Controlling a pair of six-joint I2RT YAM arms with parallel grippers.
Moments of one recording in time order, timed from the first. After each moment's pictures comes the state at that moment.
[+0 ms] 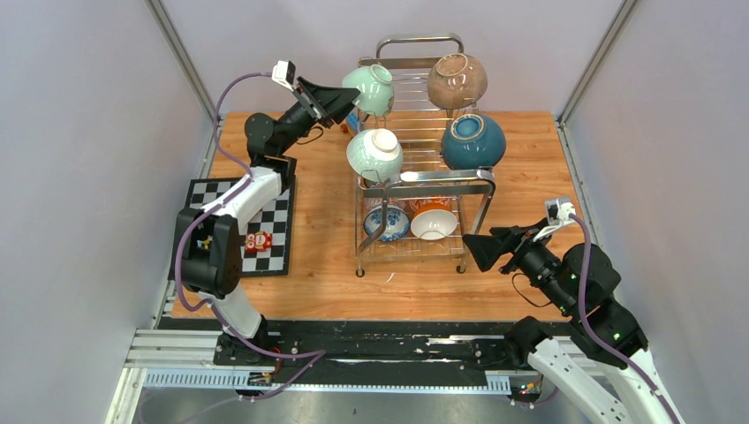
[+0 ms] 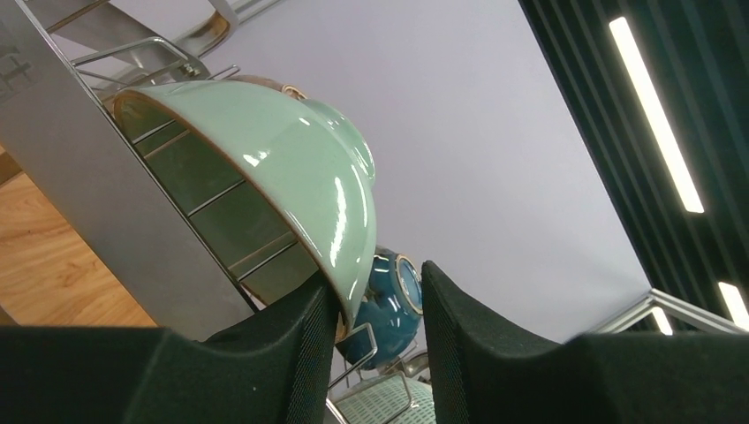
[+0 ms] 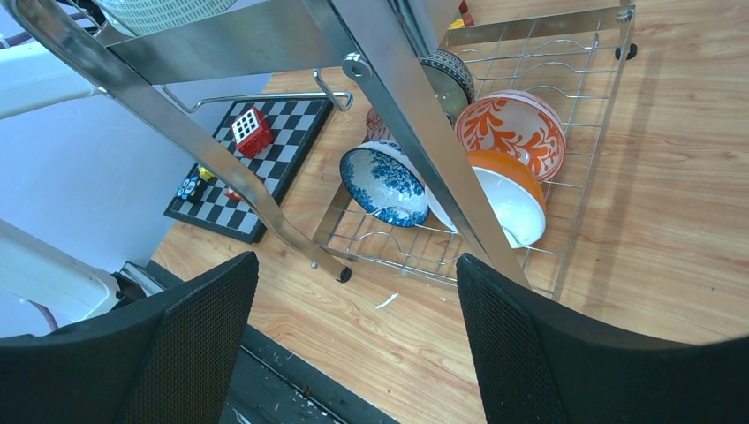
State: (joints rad) left arm -0.23 1.69 1.23 1.08 0.67 -1.59; right arm 0.58 0.33 0.80 -0.56 0.00 0.48
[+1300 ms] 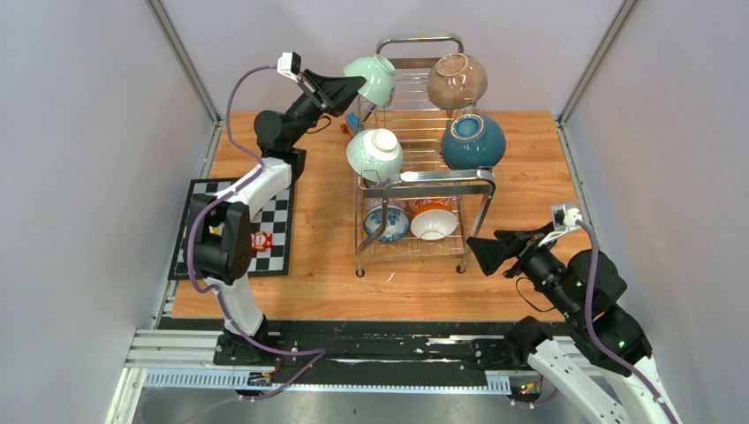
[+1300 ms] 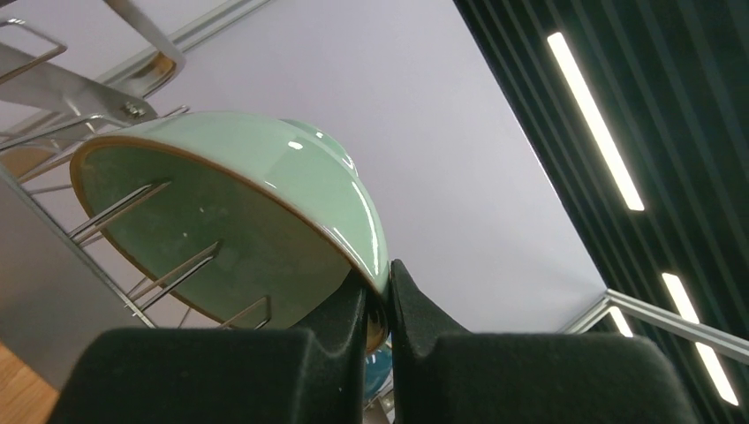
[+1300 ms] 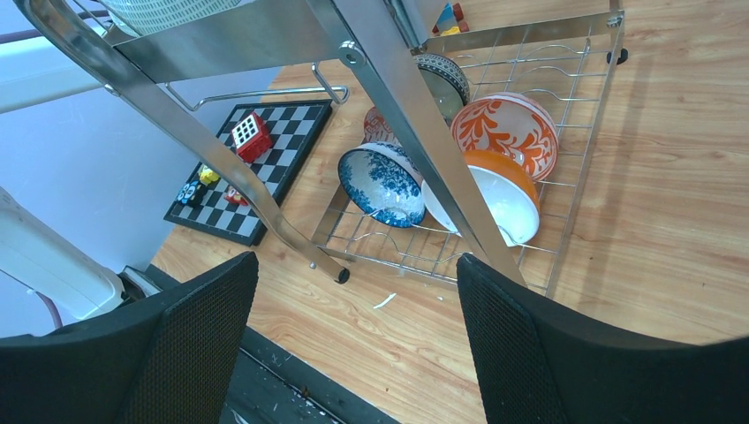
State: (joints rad) left arm -0.26 1.81 1.33 1.21 0.61 -1.69; right arm 0.58 0.29 0.80 -0.58 0.02 0.48
